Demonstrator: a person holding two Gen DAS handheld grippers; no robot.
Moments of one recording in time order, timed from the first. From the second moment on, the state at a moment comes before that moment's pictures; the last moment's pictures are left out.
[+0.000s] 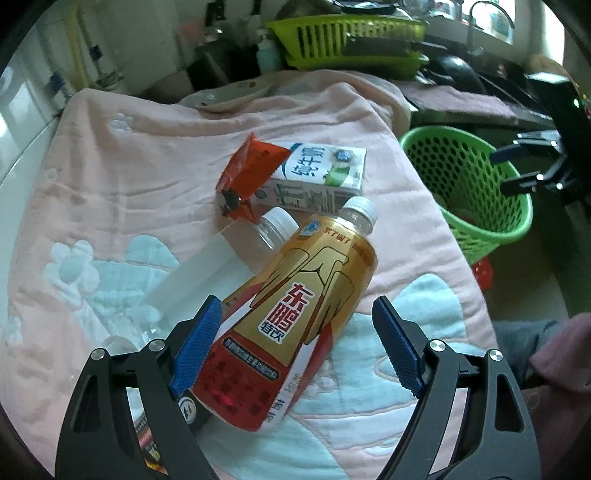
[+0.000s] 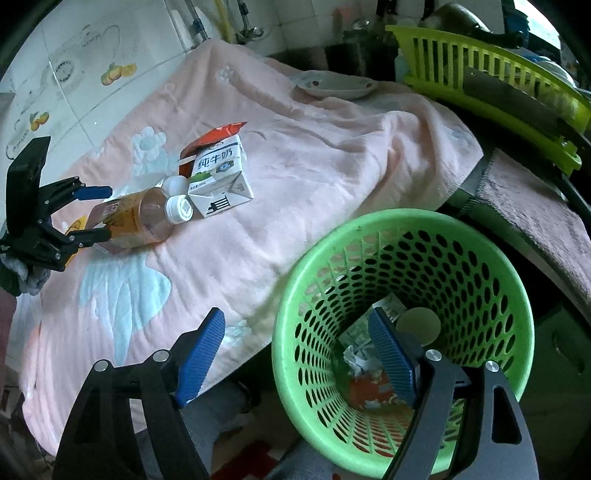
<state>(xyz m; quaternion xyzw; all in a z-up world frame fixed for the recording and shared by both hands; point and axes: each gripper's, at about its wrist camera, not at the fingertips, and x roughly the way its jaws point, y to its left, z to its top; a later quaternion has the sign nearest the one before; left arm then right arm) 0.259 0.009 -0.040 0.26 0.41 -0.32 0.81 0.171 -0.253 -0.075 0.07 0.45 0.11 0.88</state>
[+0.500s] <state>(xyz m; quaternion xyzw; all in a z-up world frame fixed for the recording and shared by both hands) 0.277 -0.002 -0.055 0.32 0.43 -0.36 0.77 0.198 -0.226 -0.074 0.05 0.46 0.13 0.88</state>
